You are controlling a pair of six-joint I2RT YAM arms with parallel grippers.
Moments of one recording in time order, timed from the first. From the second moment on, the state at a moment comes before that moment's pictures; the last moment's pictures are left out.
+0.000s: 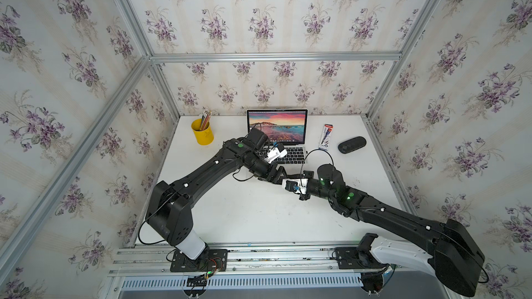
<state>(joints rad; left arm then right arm) -0.59 1.59 1.36 -0.90 0.75 -0.15 0.80 1.14 0.60 0.11 -0.25 -0.80</state>
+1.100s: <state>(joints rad) -0.60 0.81 0.64 -0.34 -0.38 -0.19 0.79 1.88 1.06 -0.62 -0.70 -0.45</state>
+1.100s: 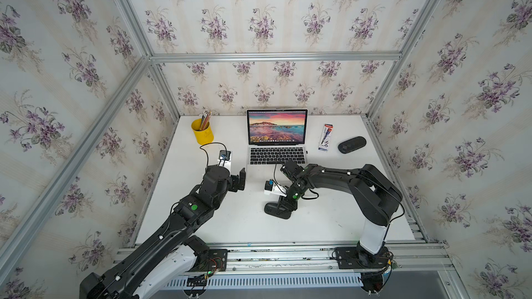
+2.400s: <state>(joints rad) -0.78 1.14 0.61 -0.31 -0.17 -0.32 0.73 1.44 0.87 -0.29 -0.11 -0.29</state>
